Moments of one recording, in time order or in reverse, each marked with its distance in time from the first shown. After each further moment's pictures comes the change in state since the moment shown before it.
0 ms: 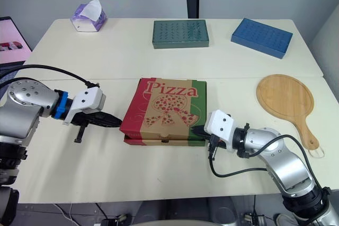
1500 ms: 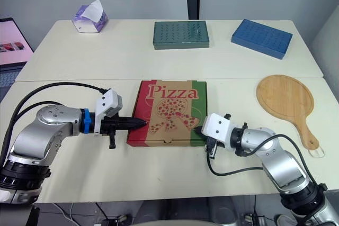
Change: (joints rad) left arm 0.209 -0.175 0.105 -0.234 -0.170 0.307 0.381; right arm -0.022 -0.010 0.067 0.070 -0.154 -0.073 -0.003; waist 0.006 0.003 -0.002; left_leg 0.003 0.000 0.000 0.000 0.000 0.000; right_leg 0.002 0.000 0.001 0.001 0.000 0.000
